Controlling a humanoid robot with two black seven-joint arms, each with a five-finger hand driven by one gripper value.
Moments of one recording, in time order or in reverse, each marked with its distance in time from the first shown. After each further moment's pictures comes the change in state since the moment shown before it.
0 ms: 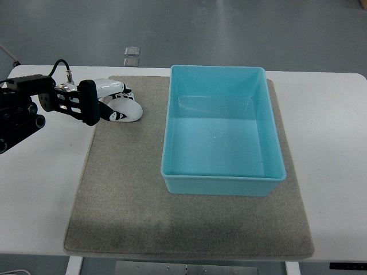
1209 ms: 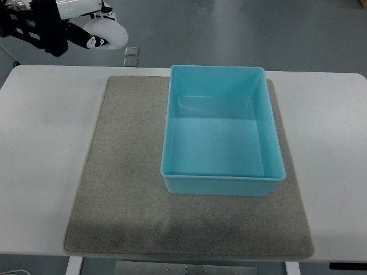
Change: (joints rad) left arm -0.257 0.186 -0.119 -0.159 -0.003 -0.094 -0.003; right arm 0.000 0.000 0.000 0.000 0.000 0.000 0.000
